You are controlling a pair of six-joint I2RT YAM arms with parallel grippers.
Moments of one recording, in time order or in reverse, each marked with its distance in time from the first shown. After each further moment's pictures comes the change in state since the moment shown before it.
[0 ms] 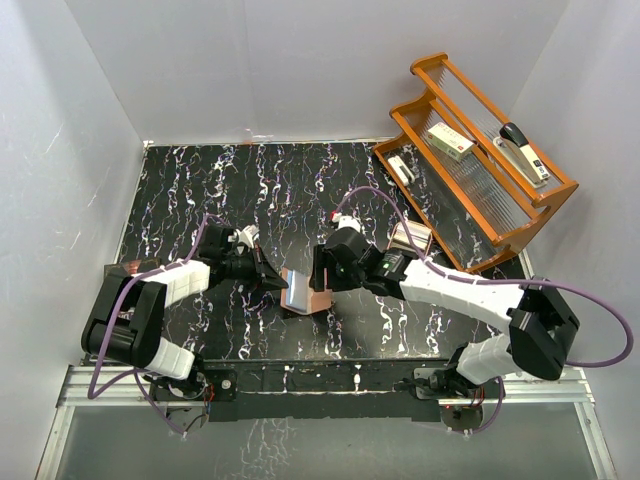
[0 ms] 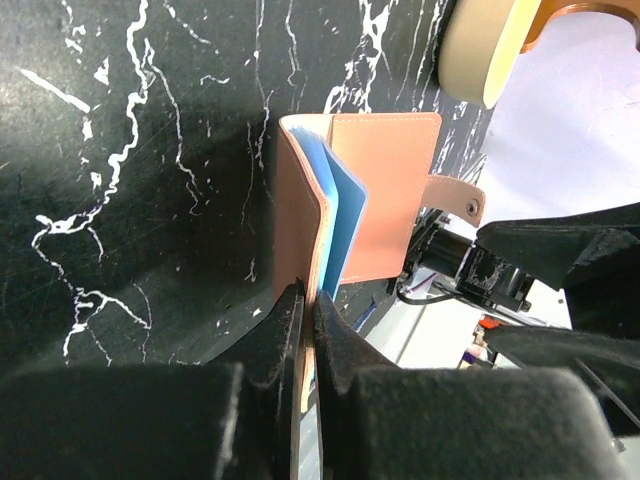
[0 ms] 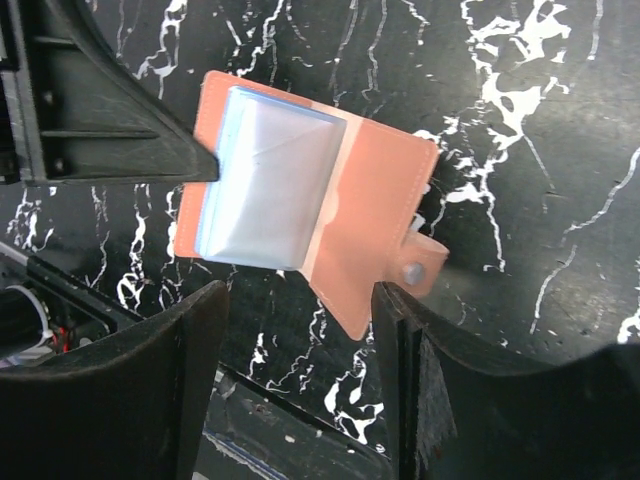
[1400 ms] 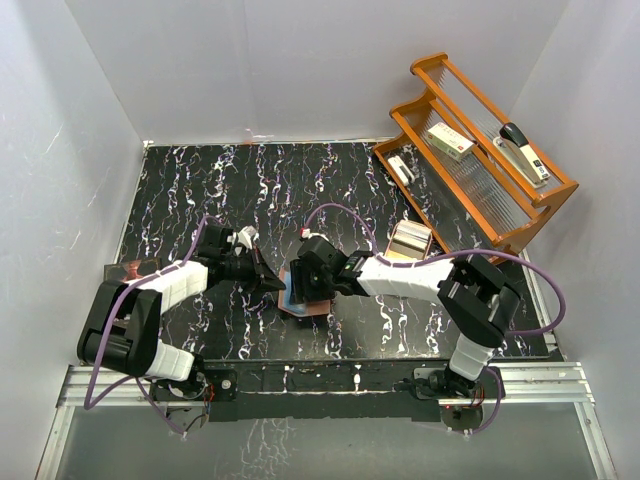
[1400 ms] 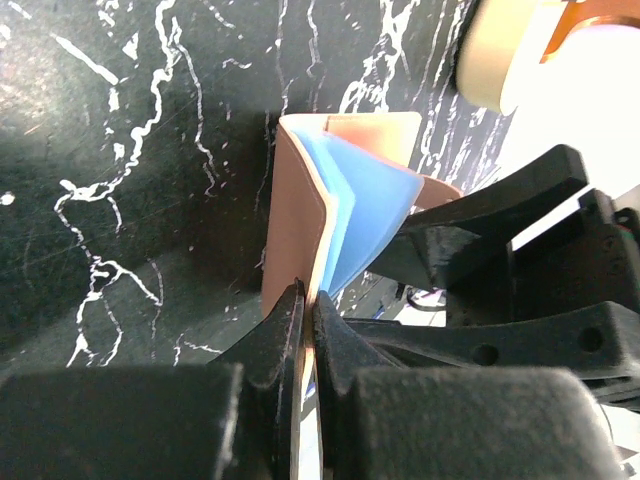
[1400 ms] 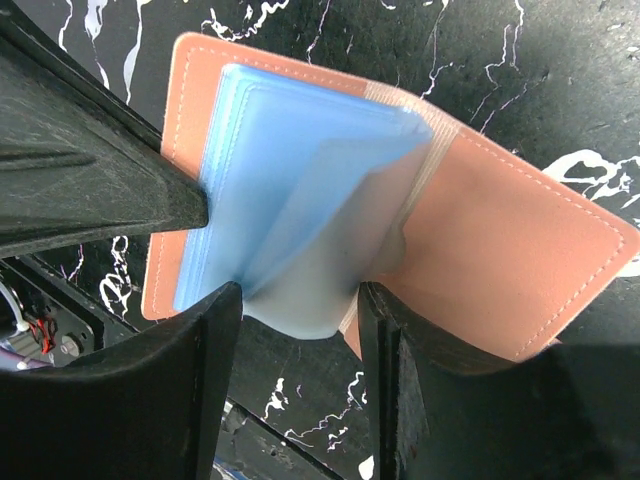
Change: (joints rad) left arm -0.007 -0.052 0.007 -0.085 -0.059 0.003; right arm 0.033 0.327 0.069 0.158 -0.178 0.013
